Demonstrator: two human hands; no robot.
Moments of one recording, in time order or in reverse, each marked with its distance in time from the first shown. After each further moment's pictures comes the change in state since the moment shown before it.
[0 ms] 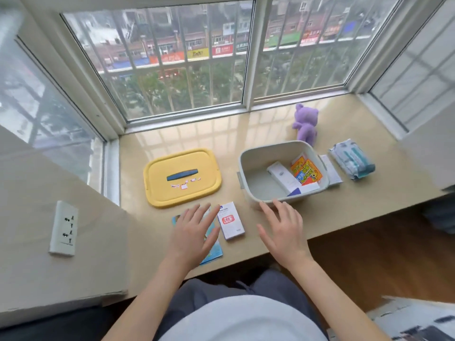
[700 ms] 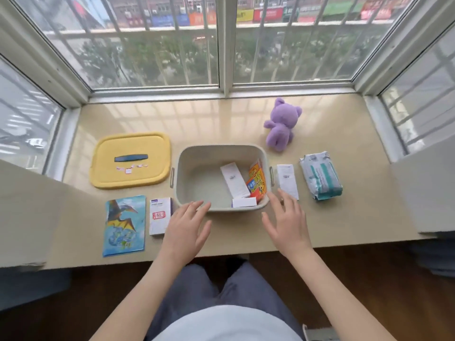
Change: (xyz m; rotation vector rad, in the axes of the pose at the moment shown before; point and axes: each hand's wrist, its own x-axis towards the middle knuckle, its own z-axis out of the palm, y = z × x) left_hand 0.151 0.230 0.113 -0.065 -0.030 -0.270; right_hand 0.096 0.306 -0.053 0.099 -0.146 -0.067
